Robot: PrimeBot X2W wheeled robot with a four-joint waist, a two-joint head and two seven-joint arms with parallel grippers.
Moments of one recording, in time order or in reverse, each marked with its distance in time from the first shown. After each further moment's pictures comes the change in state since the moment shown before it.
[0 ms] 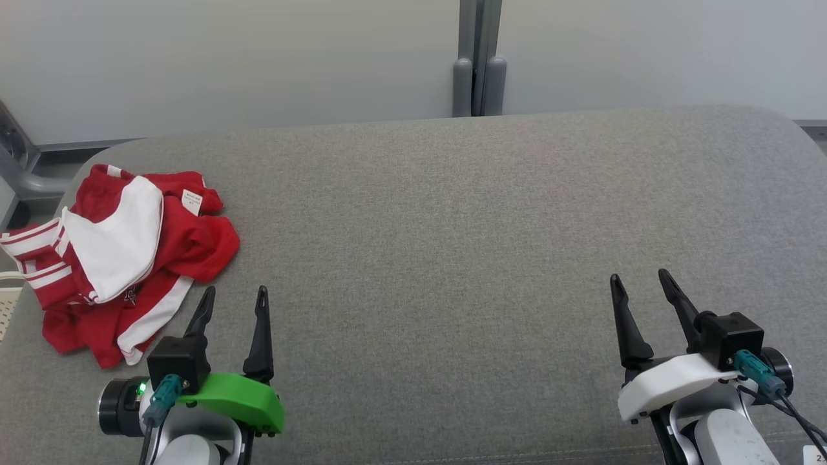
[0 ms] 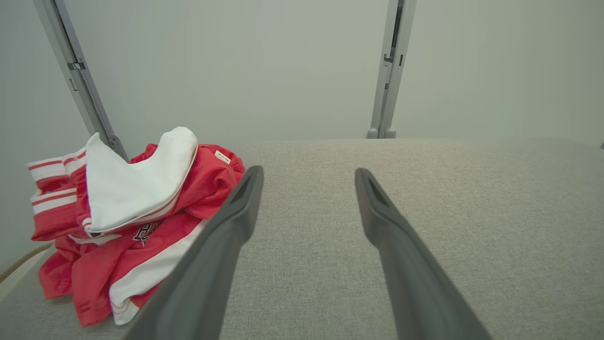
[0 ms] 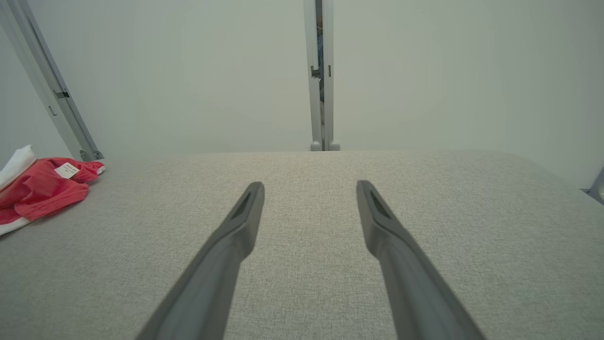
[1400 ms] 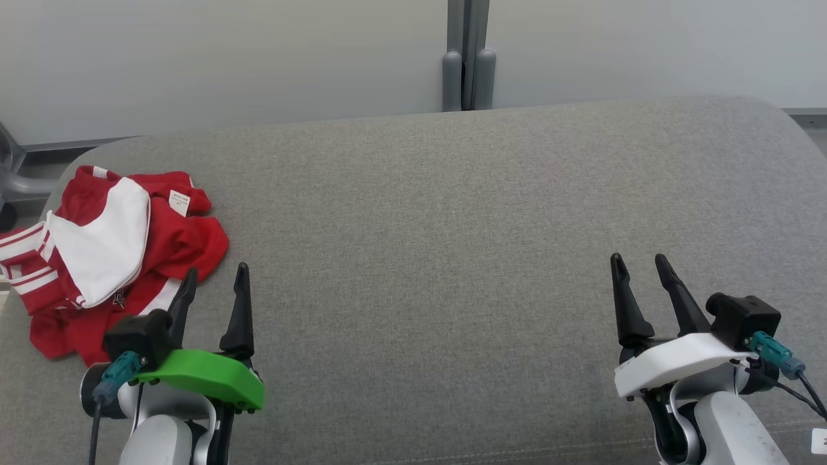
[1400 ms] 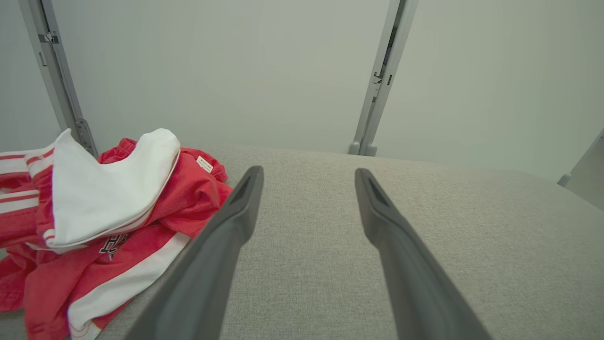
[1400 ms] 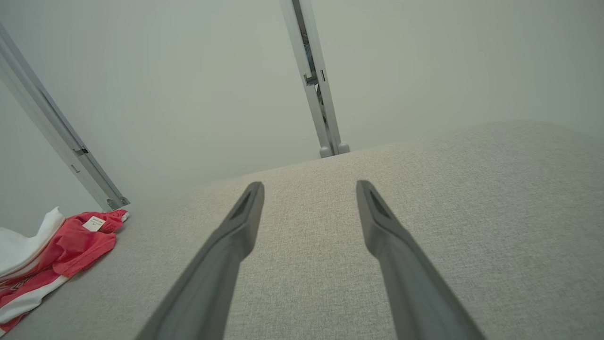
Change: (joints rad) left arm -0.042 0.020 0.046 -0.023 -0.150 -0.072 0.051; right arm -0.047 -0.003 0.030 0.009 0.221 0.000 0.010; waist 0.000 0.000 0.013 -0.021
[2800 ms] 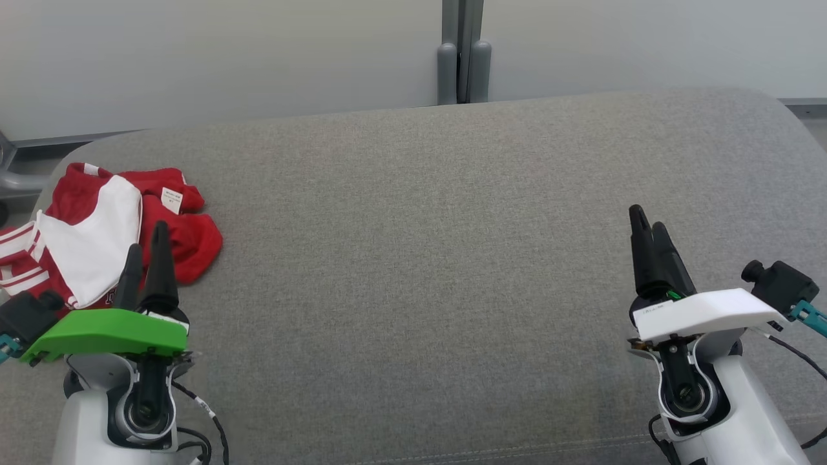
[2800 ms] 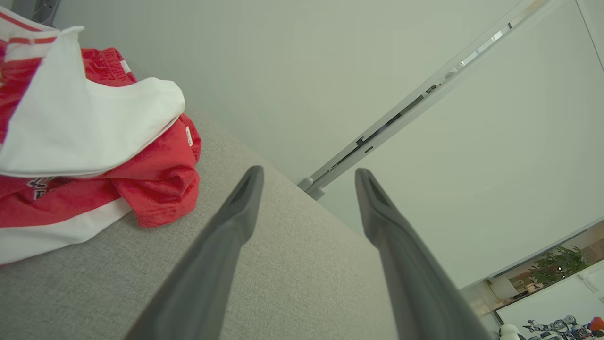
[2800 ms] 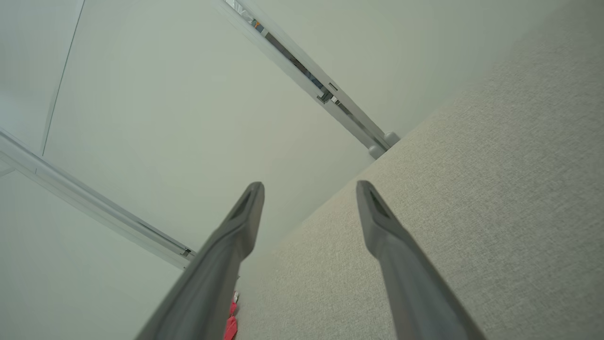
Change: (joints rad) left arm -0.098 -0.057 0.238 0.017 -0.535 -0.051 0.175; right arm -0.093 -0.007 0.018 -0.021 0.590 0.000 0.053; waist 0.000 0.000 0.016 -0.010
